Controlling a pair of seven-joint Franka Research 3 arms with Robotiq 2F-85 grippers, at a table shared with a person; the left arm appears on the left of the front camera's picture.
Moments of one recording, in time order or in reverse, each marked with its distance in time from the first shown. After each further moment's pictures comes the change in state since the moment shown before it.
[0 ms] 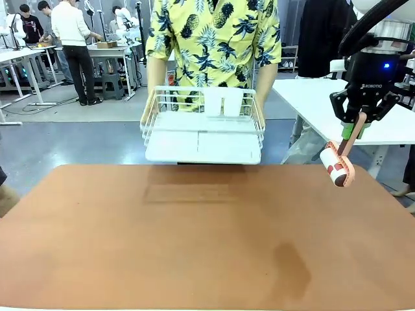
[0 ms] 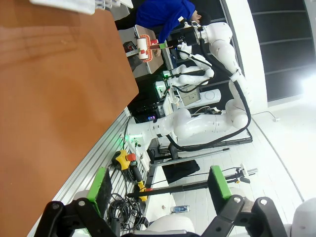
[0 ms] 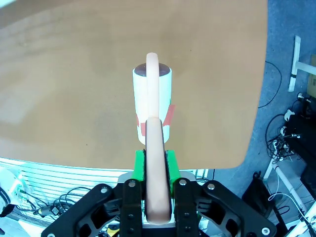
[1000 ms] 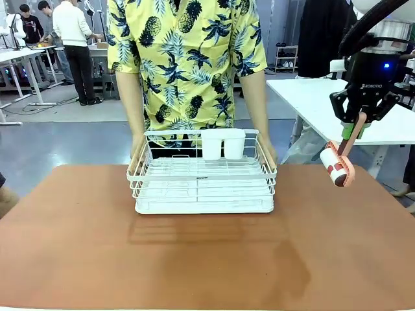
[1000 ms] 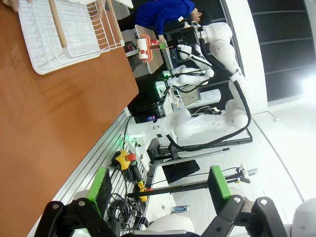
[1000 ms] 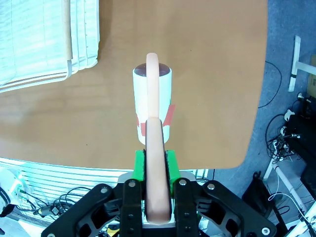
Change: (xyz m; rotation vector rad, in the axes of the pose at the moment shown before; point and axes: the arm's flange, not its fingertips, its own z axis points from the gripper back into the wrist) left arm 0.000 0.000 0.000 0.000 0.000 0.000; right arm 0.000 0.000 0.000 0.000 0.000 0.000
